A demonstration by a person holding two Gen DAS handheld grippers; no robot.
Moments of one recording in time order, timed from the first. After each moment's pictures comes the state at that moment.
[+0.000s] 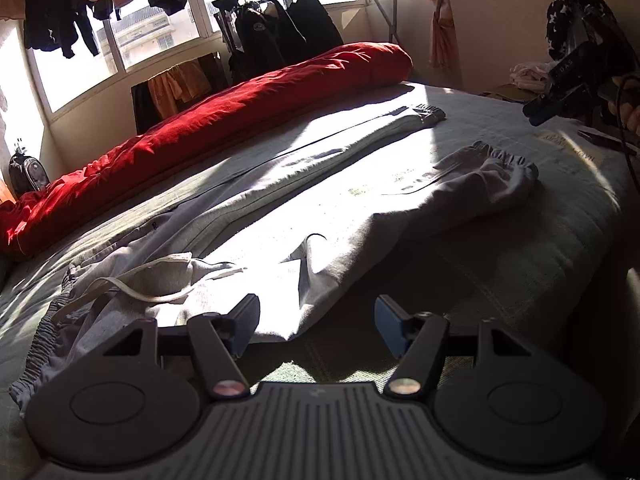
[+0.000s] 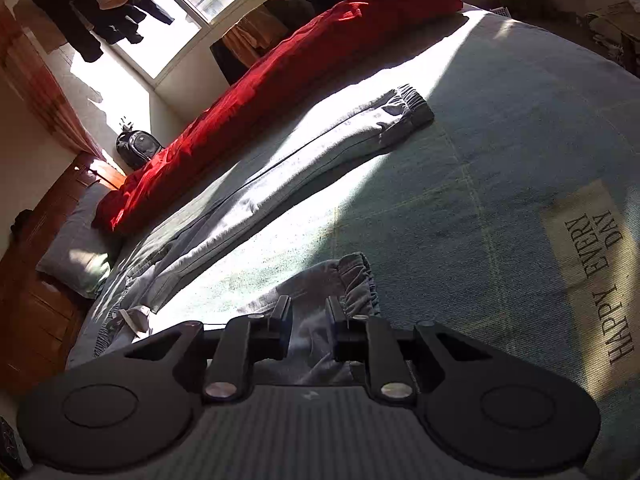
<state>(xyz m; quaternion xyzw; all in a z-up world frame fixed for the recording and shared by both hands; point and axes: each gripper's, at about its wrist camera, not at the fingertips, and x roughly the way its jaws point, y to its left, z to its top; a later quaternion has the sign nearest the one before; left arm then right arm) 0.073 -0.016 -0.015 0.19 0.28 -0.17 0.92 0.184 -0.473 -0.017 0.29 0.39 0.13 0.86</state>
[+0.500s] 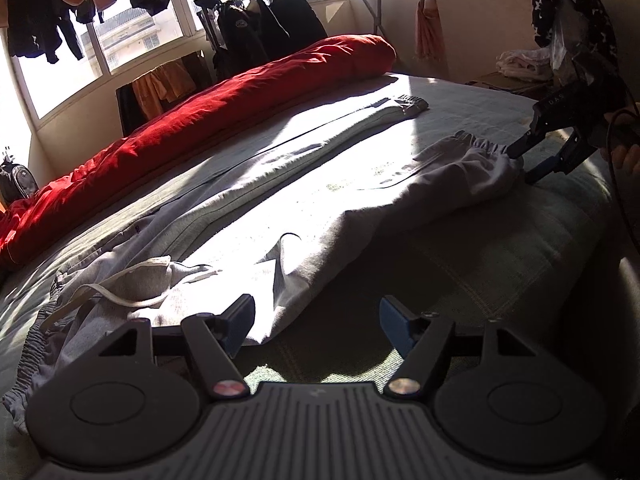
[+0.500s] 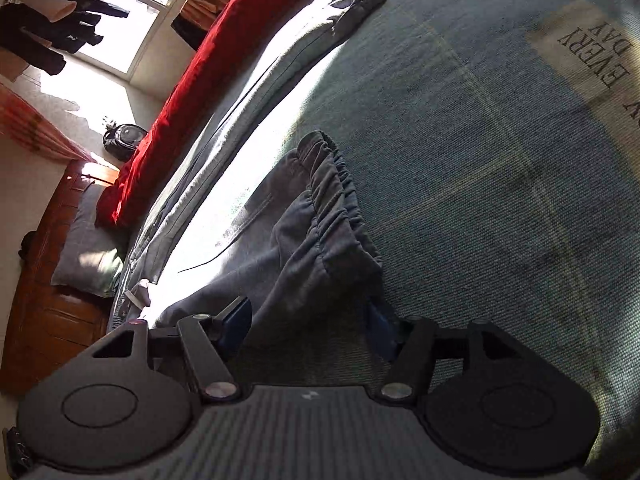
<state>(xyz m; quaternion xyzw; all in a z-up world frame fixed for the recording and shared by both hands) 0.073 -0.037 -0.022 0.20 0.29 -0.19 0.92 0.175 -0.458 -0.099 0.39 0.44 0.14 0.80</state>
